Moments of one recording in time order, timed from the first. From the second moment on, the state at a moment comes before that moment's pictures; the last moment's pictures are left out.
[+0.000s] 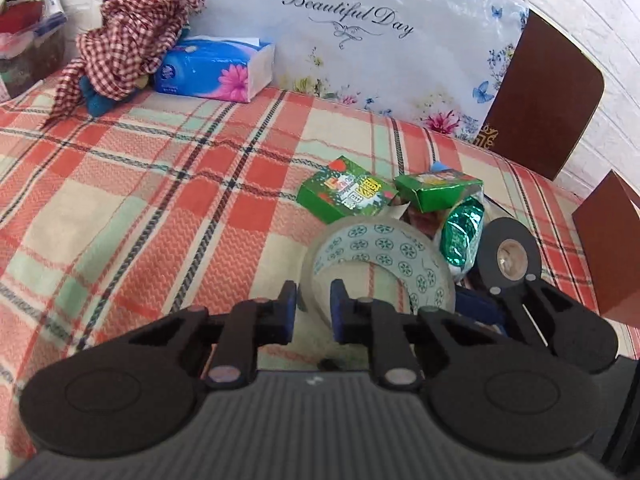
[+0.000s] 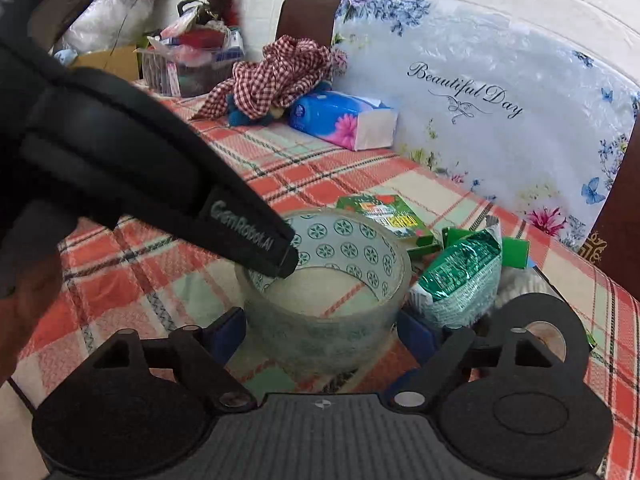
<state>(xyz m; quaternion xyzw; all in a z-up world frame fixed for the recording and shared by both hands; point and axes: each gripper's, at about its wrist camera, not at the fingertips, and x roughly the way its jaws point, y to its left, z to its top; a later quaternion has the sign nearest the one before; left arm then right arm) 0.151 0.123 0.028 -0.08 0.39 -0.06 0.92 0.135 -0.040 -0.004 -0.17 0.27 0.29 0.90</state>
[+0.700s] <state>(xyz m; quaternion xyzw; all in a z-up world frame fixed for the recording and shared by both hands) 0.079 -0.114 0.114 0.03 0.29 -0.27 0.92 0.031 -0.257 0.058 -0.13 0.13 0.07 0.98</state>
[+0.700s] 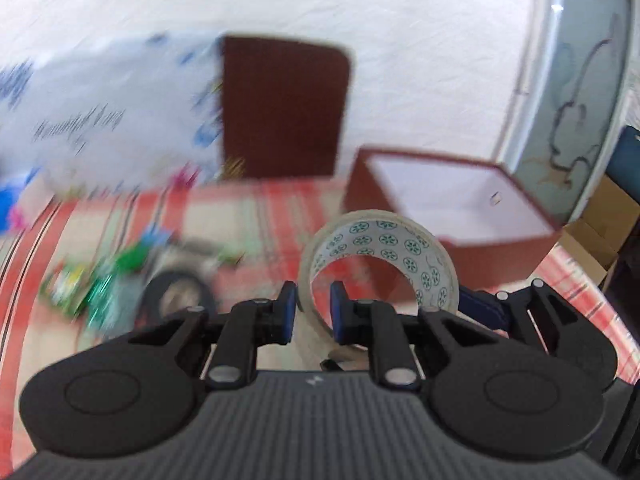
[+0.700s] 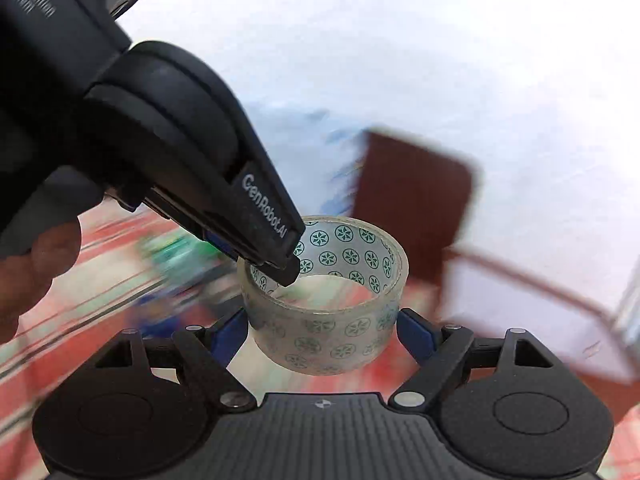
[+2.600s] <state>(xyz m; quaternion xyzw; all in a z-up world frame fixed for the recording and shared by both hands) 0.039 -0.073 0.061 0.07 0.34 -0.13 0.93 0.016 -0.288 0.046 0.02 0.22 0.03 0.98</state>
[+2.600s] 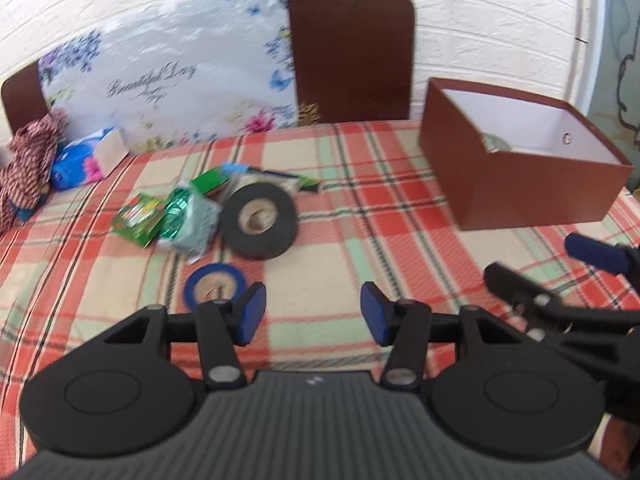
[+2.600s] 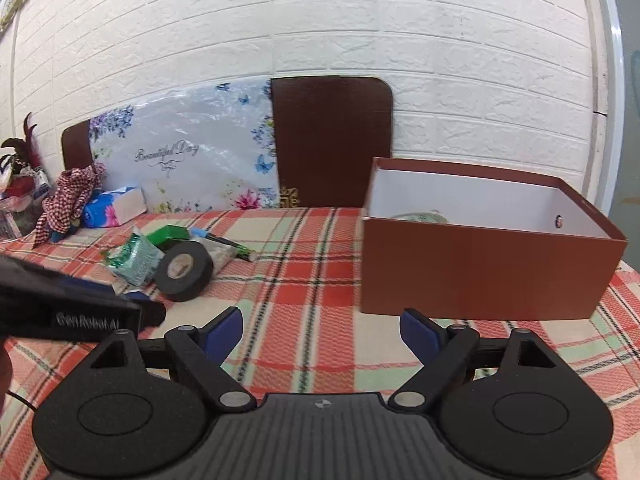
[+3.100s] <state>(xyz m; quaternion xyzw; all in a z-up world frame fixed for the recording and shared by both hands) 0.075 0.070 -0.002 0.01 0.36 0.01 0.93 0.033 -0.178 0.015 -0.08 0.27 0.19 0.94</state>
